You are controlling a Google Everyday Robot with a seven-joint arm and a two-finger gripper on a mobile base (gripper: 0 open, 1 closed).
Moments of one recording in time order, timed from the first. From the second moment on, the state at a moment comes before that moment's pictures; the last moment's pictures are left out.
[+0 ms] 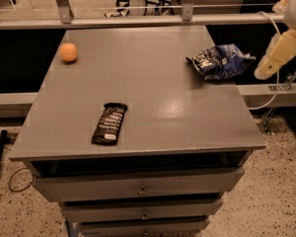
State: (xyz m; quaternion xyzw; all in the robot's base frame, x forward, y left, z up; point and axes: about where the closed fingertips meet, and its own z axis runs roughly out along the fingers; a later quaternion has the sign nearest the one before) arm 0.574 -0.277 0.977 -0.54 0.79 -0.05 0.27
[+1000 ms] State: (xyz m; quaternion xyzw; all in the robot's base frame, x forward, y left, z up) arm 0.690 -0.314 0.921 -0.44 0.83 0.02 0.35
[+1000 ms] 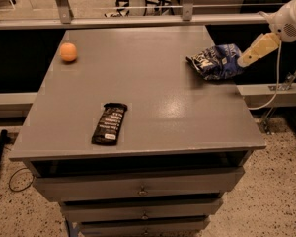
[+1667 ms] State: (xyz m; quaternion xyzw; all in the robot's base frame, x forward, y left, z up) arm 0.706 -0.308 0.882 -0.41 0.84 0.07 0.36
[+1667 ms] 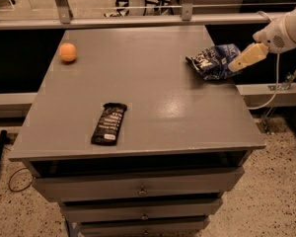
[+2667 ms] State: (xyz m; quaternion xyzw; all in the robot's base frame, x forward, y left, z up) arm 0.687 -0.252 0.903 -0.41 0.81 0.16 0.39
